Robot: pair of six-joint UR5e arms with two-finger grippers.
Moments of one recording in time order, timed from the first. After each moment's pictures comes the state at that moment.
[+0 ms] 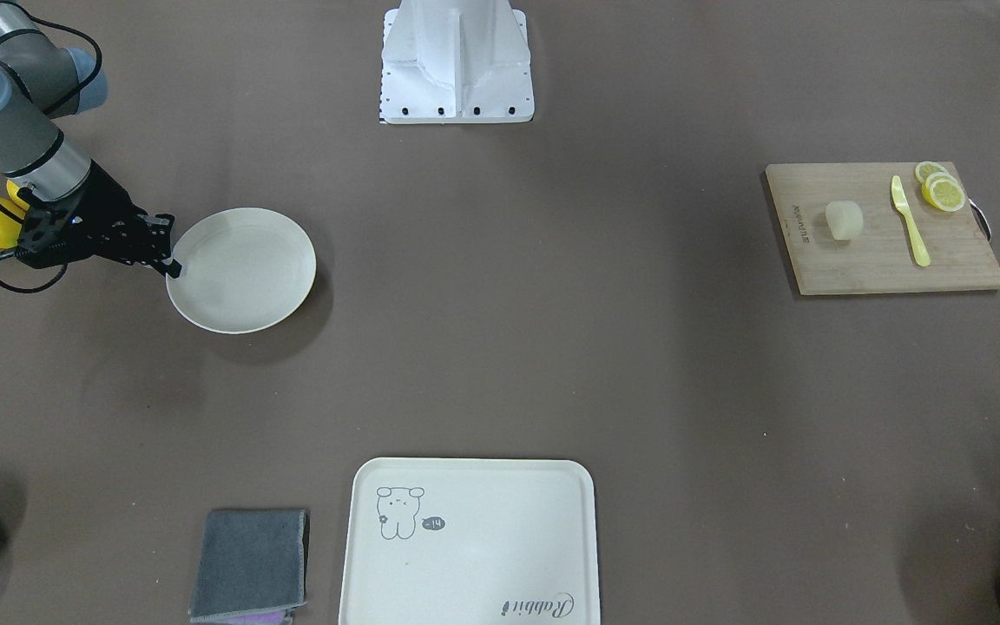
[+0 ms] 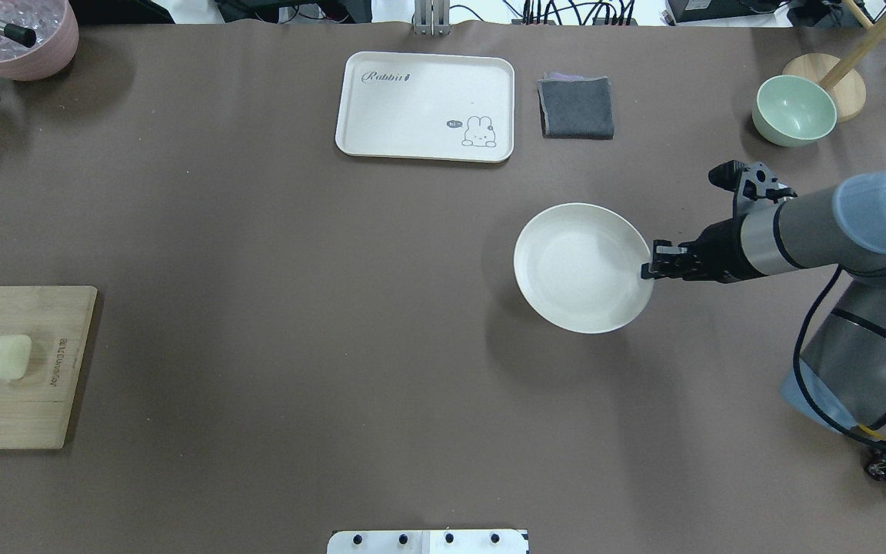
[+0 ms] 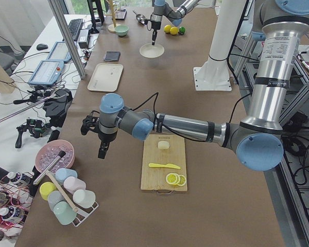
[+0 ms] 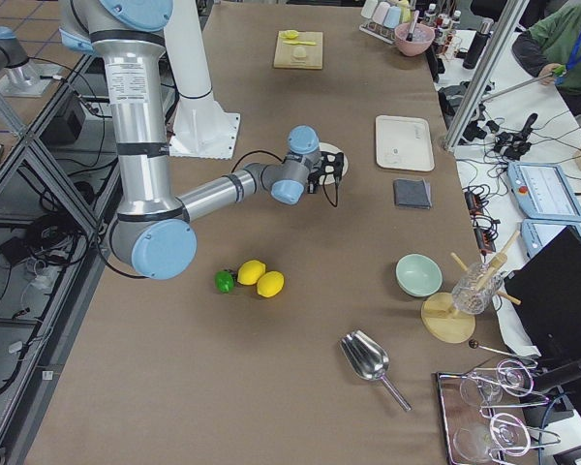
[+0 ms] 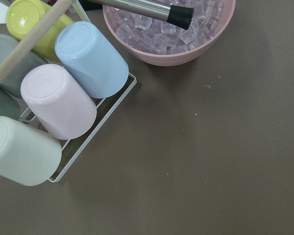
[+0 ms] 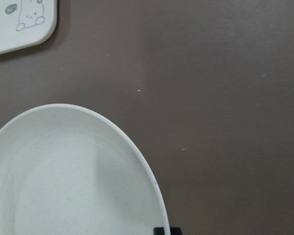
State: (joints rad) left arm -1.43 -1.72 -1.58 -1.92 -2.19 -0.33; right arm 0.74 -1.41 1.78 -0.86 2.06 1.35
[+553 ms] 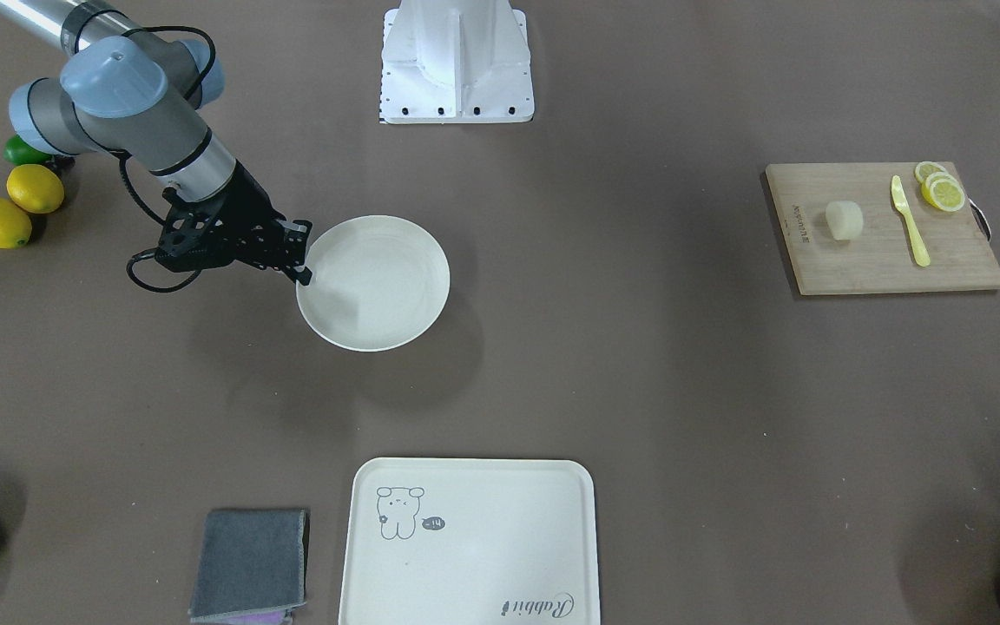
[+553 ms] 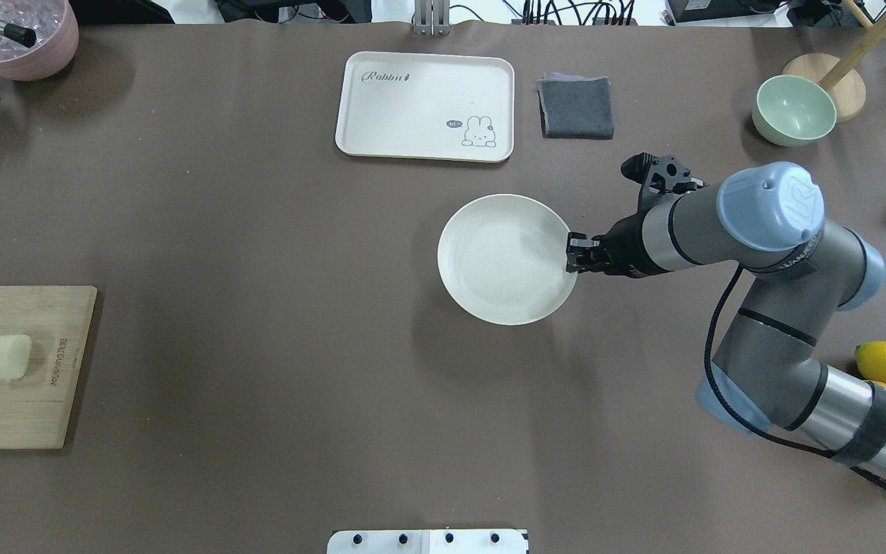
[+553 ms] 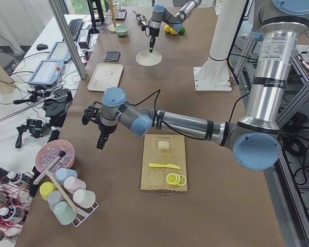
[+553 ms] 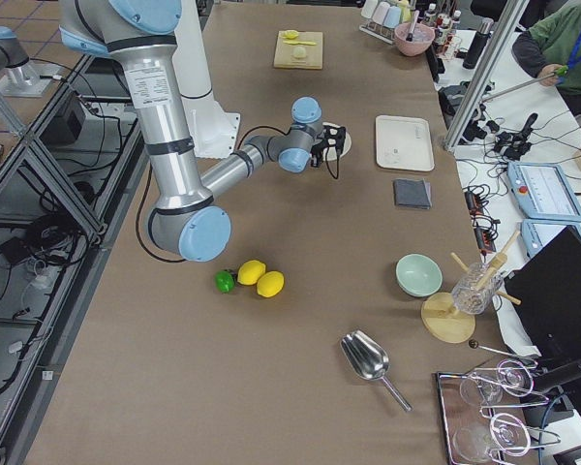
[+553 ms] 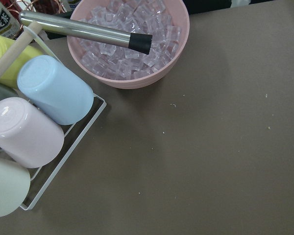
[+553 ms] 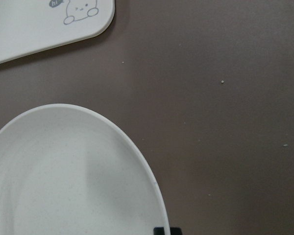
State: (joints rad) left arm -1.39 -1.72 -1.60 -1.99 -2.20 -0.39; right arm 0.64 -1.26 1.77 -0.99 1.93 1.40
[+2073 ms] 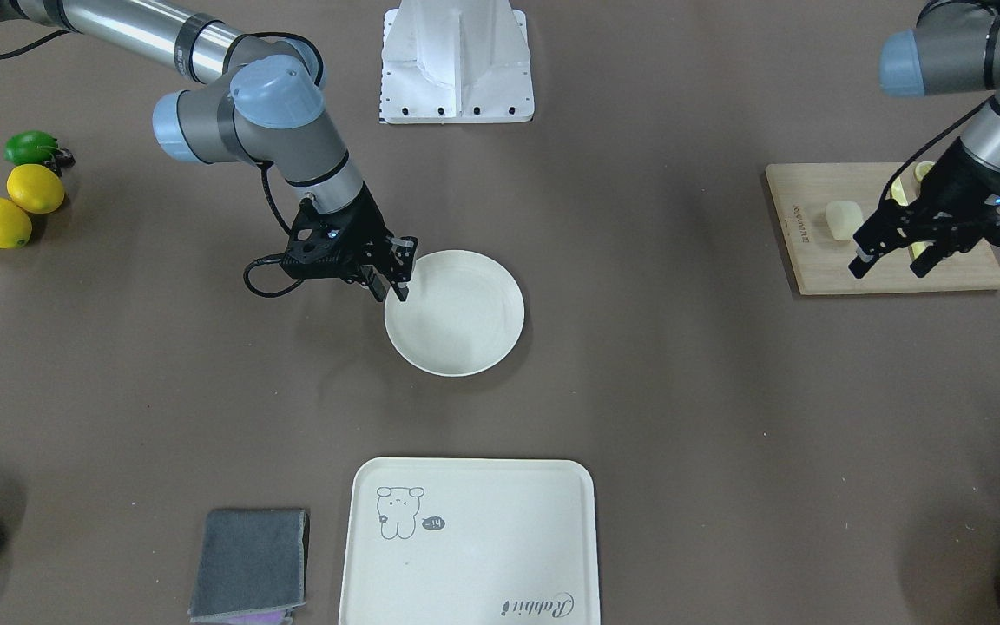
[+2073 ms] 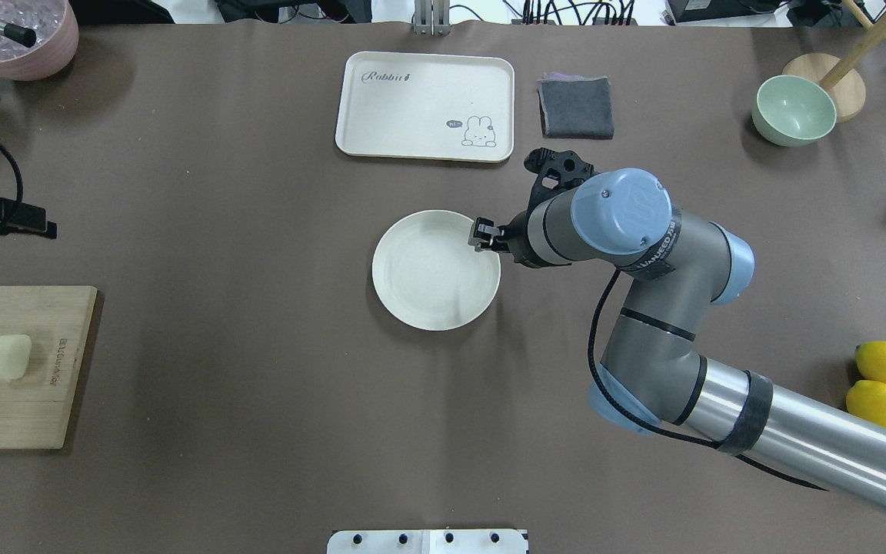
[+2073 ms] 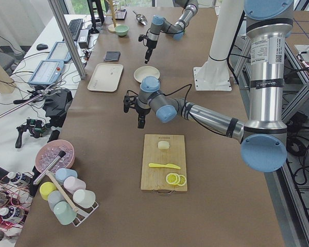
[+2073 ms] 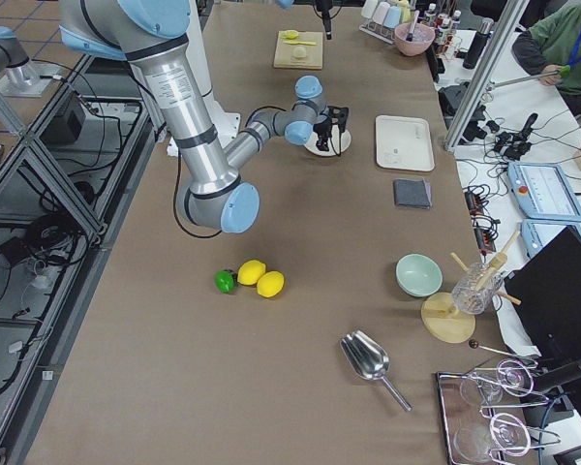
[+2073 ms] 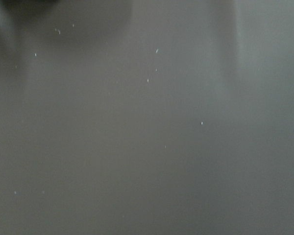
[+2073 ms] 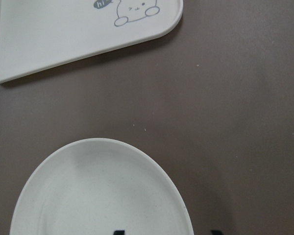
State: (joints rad) left arm -1.00 -1.47 -1.92 -2.10 -2.09 -0.97; right arm 0.58 -1.04 1.64 -1.11 1.79 1.46
